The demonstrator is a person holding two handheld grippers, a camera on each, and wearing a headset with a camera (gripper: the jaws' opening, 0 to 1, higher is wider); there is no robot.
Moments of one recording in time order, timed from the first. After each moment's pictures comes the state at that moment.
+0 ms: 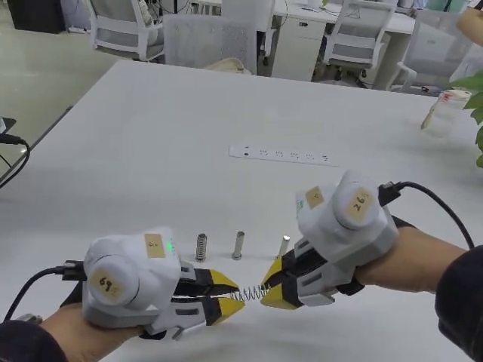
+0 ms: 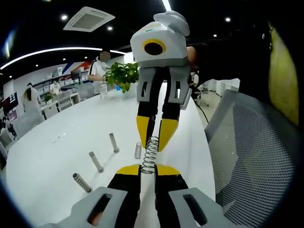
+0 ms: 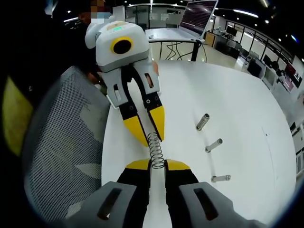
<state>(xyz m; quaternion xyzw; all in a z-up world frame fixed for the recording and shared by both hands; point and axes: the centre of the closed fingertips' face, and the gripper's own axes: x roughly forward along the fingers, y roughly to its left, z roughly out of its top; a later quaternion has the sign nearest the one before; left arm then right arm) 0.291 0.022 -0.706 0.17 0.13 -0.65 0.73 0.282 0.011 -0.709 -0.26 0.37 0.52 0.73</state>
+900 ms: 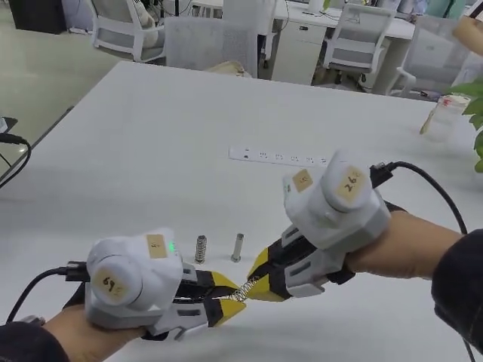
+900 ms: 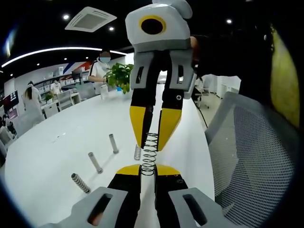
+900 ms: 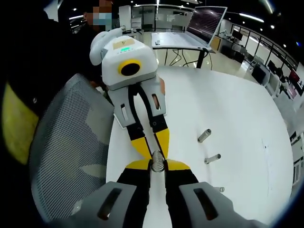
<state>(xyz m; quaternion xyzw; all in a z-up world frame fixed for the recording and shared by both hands) 0.289 0.019 -0.706 0.15 0.13 -0.65 0.73 0.281 0.032 -0.688 -0.29 0.37 0.53 0.70</state>
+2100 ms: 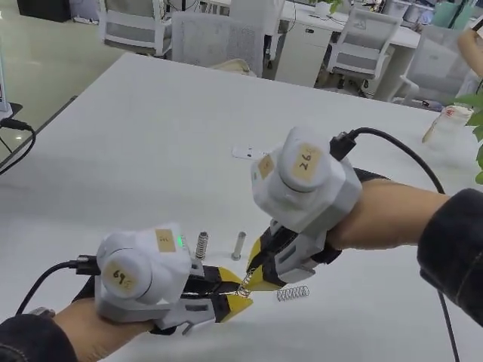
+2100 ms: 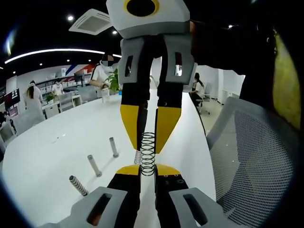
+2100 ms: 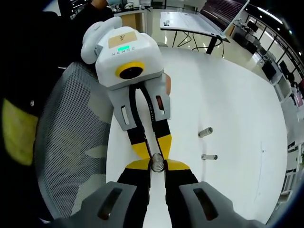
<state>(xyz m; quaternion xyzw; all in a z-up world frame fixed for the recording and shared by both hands) 0.293 0.012 -0.704 0.13 0.11 -0.65 0.74 0.287 0.035 -0.683 -0.36 0.42 0.53 0.64</state>
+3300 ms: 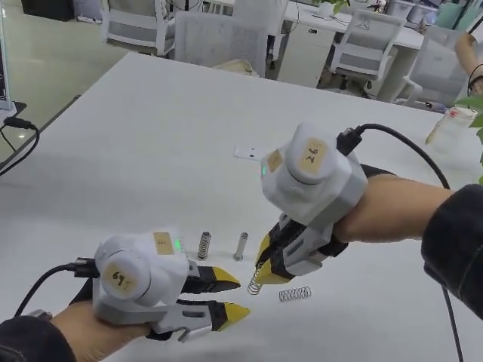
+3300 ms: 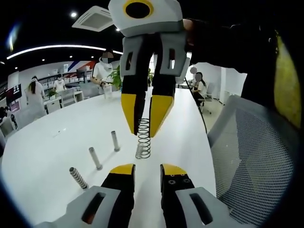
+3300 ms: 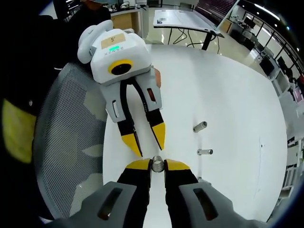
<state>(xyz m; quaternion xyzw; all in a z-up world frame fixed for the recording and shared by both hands) 0.297 0.020 -0.716 0.13 0.13 -0.64 0.75 0.301 0.020 -0.685 -0.36 0.44 0.51 0.65</state>
